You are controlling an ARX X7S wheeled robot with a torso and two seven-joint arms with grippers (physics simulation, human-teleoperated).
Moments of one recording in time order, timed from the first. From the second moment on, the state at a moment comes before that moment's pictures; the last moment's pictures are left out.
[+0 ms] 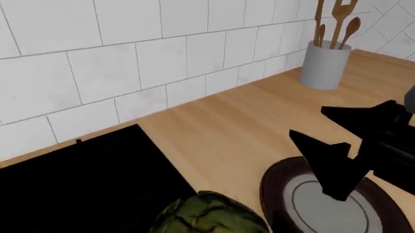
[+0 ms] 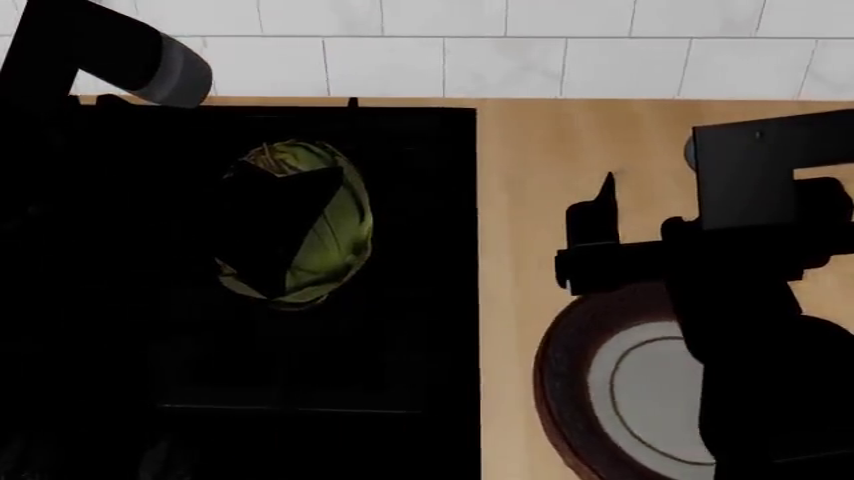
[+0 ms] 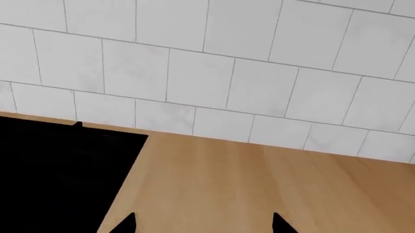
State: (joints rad) left arm -1.19 -0.32 0.23 0.15 -1.23 -1.37 -0.30; right arm 0.81 0.42 -0.13 -0.15 0.42 0.96 0.11
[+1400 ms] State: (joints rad) left arm -1.21 -0.35 0.26 0.15 -1.29 -1.34 -0.35; right arm 0.80 0.43 -0.13 -0.17 0.44 0.97 0.12
